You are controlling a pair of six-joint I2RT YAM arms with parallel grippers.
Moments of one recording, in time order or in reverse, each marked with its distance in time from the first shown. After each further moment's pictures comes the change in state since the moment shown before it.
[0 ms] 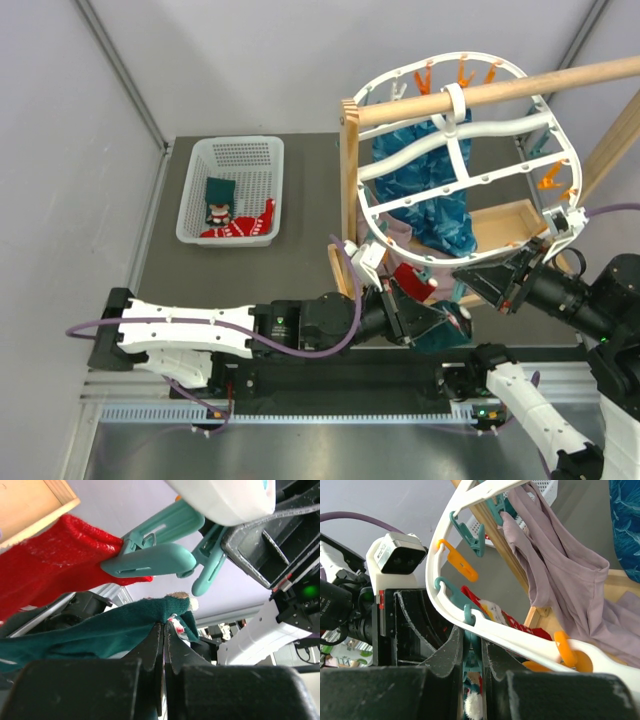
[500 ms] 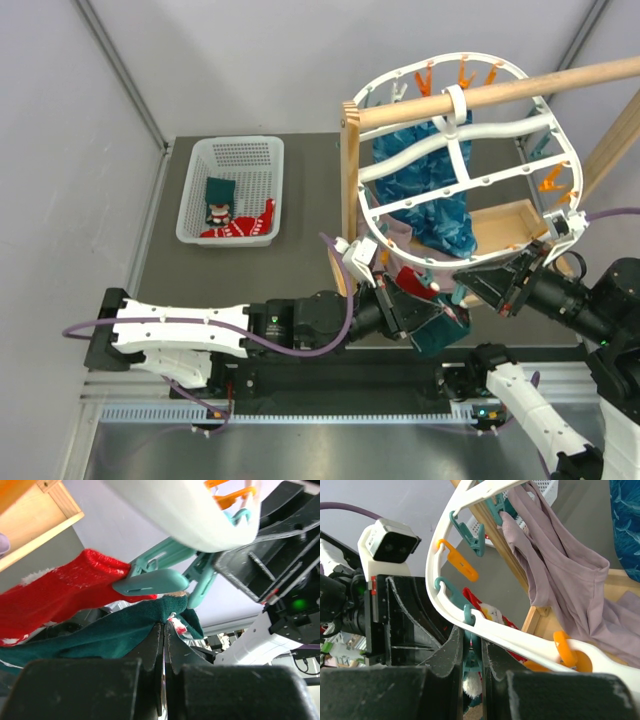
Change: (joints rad) left arm 0.000 -0.017 0.000 0.000 -0.054 0.002; right arm 0.000 -0.015 -0.008 0.002 -0.002 0.000
